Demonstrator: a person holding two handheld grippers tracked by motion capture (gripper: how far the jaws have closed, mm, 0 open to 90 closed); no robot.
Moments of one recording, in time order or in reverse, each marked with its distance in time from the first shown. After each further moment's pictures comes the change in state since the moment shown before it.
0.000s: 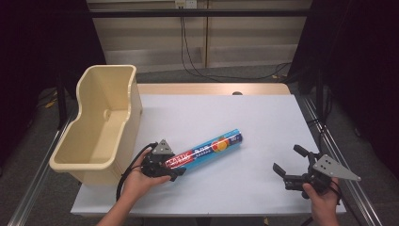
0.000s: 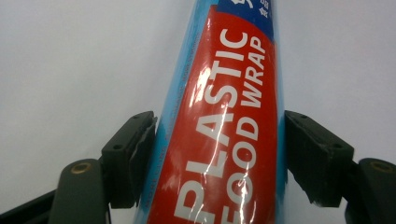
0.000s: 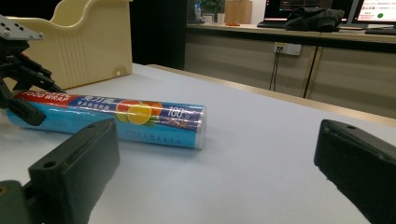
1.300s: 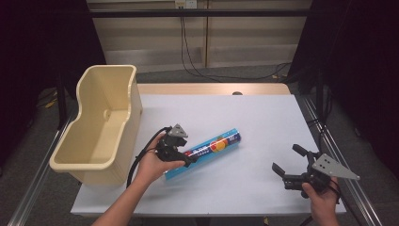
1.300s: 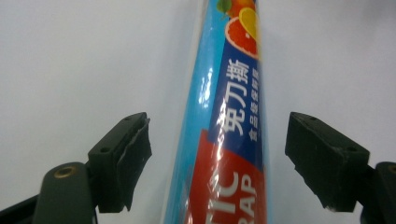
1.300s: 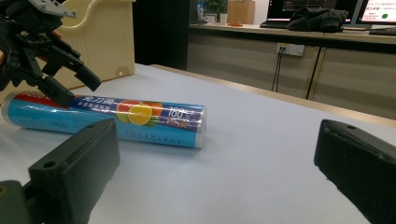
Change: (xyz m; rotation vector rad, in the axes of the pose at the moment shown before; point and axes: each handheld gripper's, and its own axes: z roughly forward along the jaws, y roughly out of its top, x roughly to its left) left arm 0.001 0.066 0.019 0.006 -0.037 0.004; right arm 0.000 0.001 0.002 0.000 0.010 -0.003
